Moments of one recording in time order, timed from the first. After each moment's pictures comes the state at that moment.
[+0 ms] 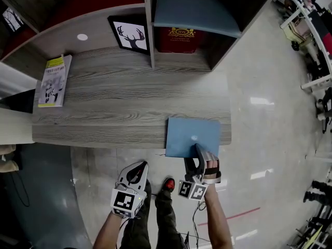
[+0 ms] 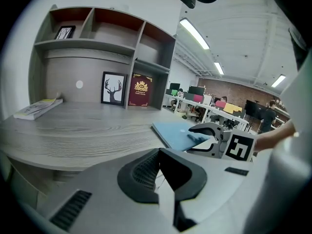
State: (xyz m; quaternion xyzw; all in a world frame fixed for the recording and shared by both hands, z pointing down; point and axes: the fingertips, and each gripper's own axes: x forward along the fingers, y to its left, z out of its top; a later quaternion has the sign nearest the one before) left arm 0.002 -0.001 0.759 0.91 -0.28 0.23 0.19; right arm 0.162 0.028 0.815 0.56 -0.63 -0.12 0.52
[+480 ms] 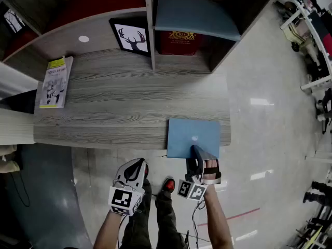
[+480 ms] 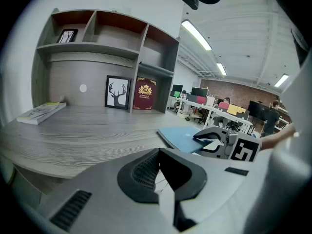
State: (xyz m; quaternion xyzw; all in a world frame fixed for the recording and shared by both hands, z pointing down) left arm -0.002 -0.021 0.748 0.91 -0.29 0.23 0.18; right arm 0.164 0.023 0.808 0.56 -0.61 -0.13 0.54
